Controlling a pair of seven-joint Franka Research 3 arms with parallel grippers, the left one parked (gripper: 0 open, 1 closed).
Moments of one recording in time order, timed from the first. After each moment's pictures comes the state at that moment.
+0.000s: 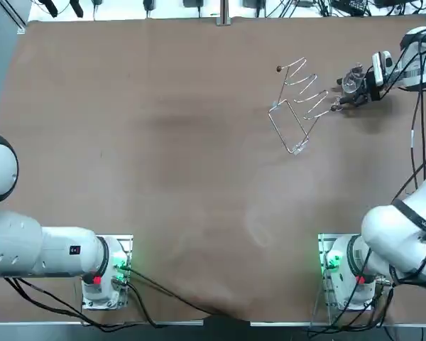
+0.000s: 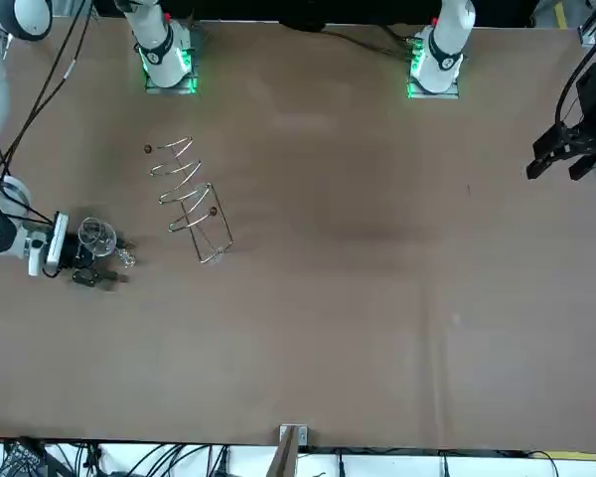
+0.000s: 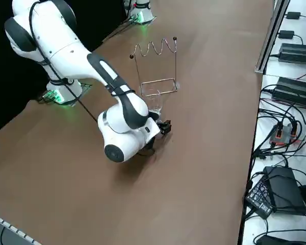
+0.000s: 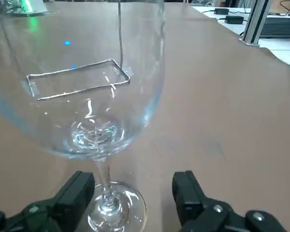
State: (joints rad) arm -0.54 0.86 0.10 -1.59 0.87 1.77 -2.52
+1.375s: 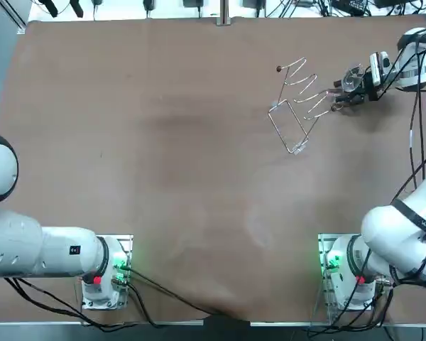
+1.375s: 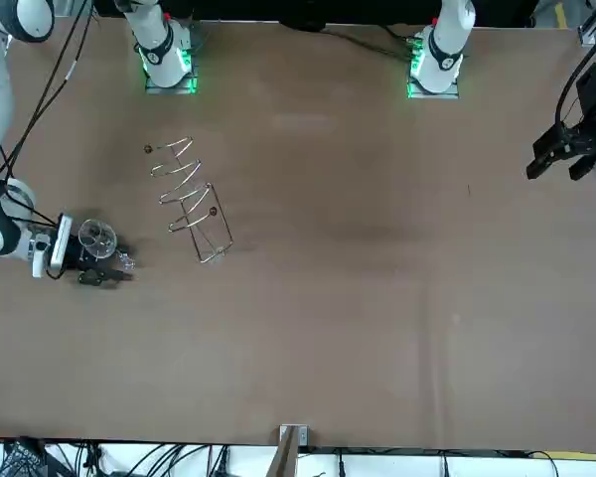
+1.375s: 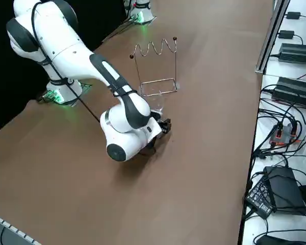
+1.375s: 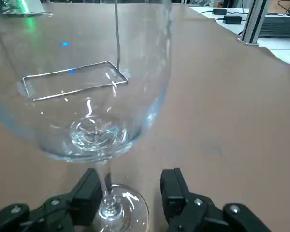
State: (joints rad) arm -0.53 0.87 0.10 -1.60 0.89 1.78 -2.52
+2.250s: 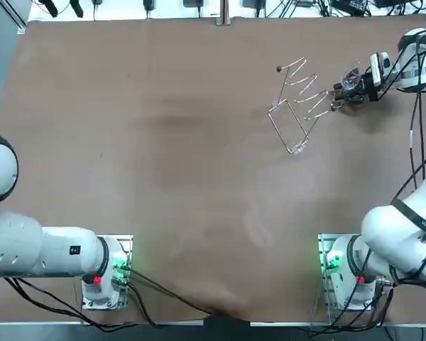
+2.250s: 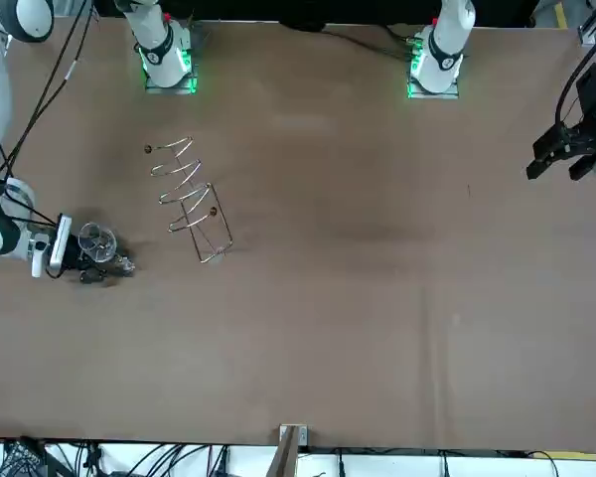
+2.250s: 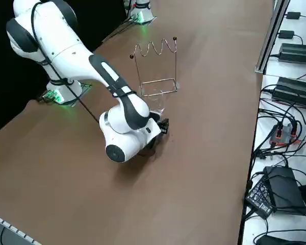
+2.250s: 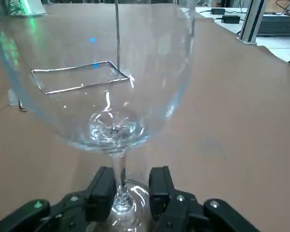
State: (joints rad) arm -0.54 0.87 0.10 -1.60 0.89 1.78 -2.52
